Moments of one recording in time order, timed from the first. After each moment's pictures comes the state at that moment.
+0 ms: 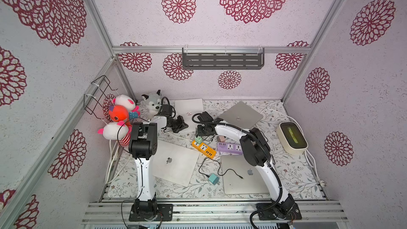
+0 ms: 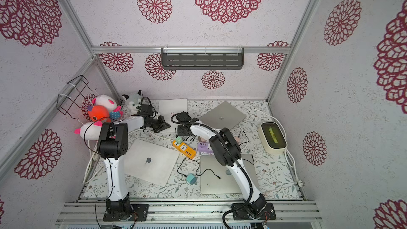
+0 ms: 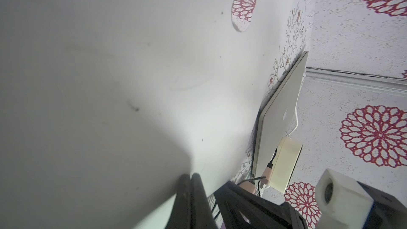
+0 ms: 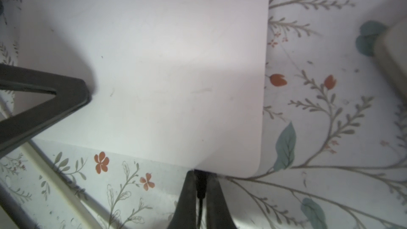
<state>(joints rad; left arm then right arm) -0.08 2.24 1.53 -0.36 0.62 -0.70 0.75 2.38 1.92 -0.54 0.06 0.59</state>
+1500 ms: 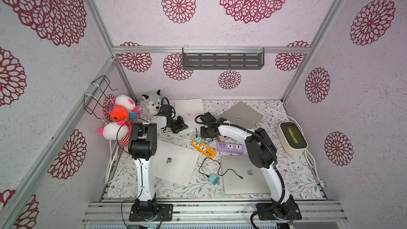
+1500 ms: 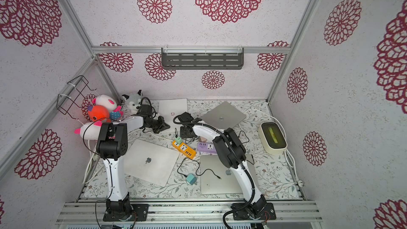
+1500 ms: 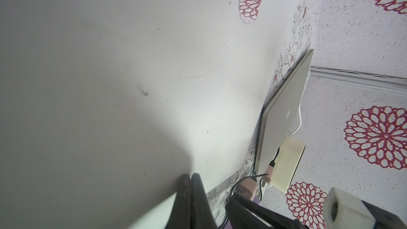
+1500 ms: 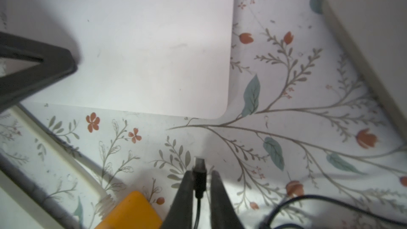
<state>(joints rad) -0.08 2.22 1.52 -0.40 0.61 -0.70 0.74 2.26 1.81 -0.59 0.07 0.58</state>
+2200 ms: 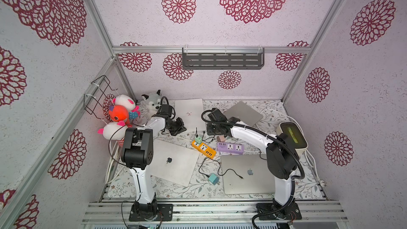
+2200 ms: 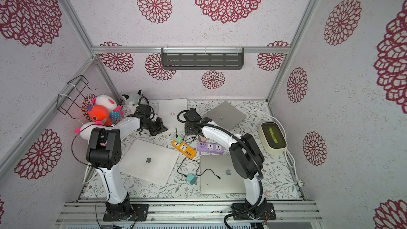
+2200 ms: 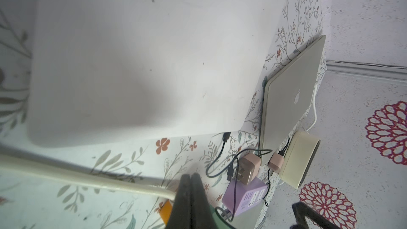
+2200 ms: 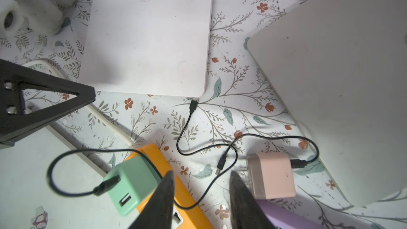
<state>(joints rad) -0.12 1.98 1.36 -0.48 0.52 -0.70 0.74 1.92 1.54 -0.53 0.14 0.53</state>
